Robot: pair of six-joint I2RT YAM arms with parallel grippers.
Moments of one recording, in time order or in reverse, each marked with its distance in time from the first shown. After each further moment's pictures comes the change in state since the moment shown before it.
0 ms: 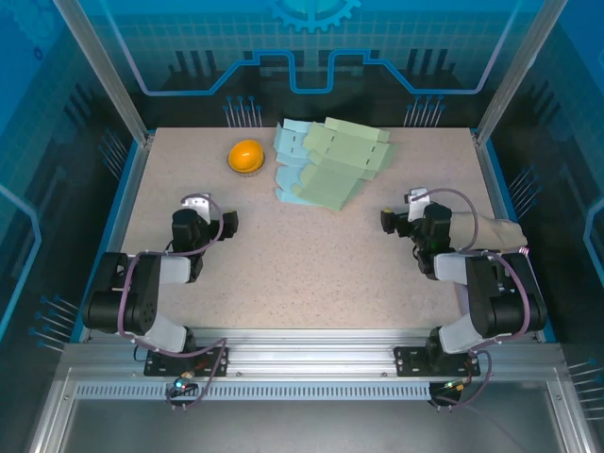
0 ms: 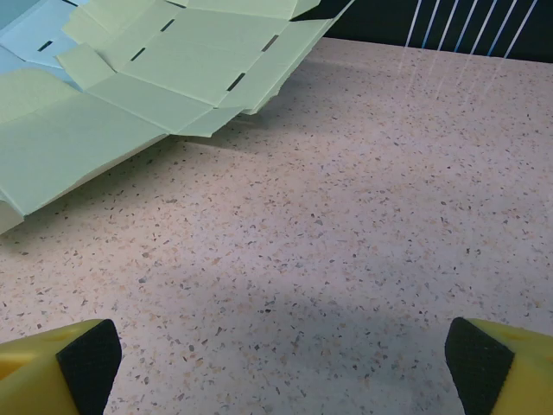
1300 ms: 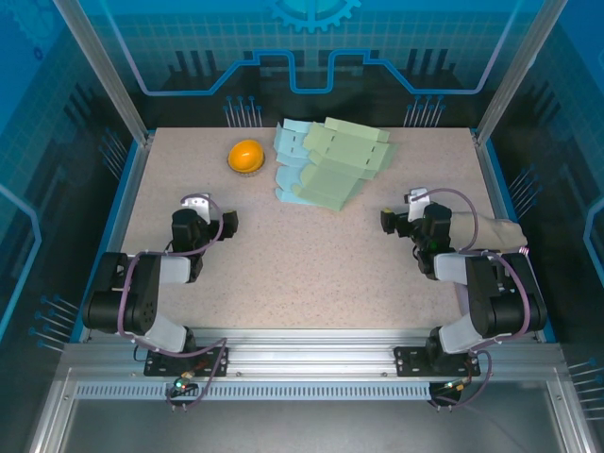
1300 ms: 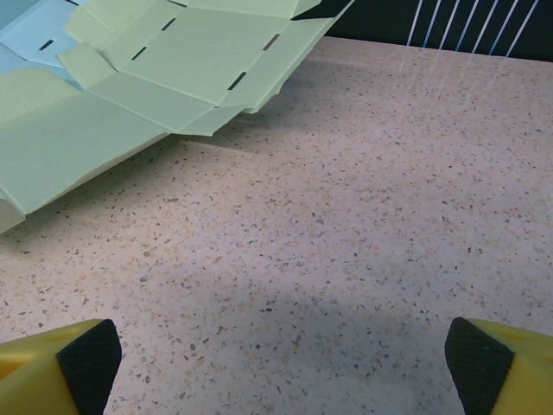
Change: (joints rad) left arm -0.001 -0.003 0.000 -0.005 -0.011 -0.002; right arm 0.000 0.000 0.000 -0.003 -0.003 0.000
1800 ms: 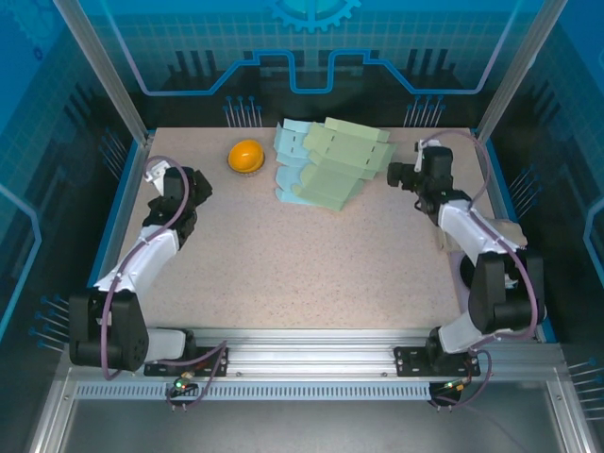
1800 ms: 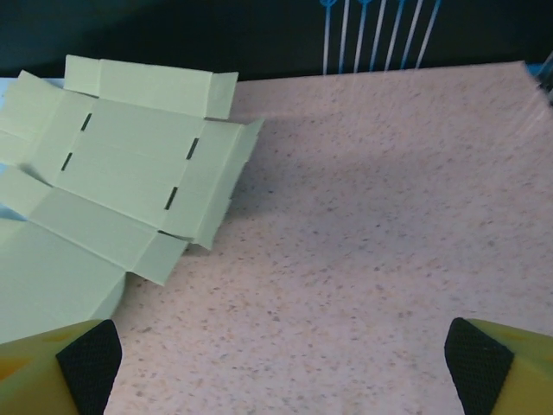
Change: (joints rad) left arm -0.039 -0.206 0.455 -0.874 -0.483 -0.499; right arm 0.030 0.058 0.637 -0.771 0.185 0.220
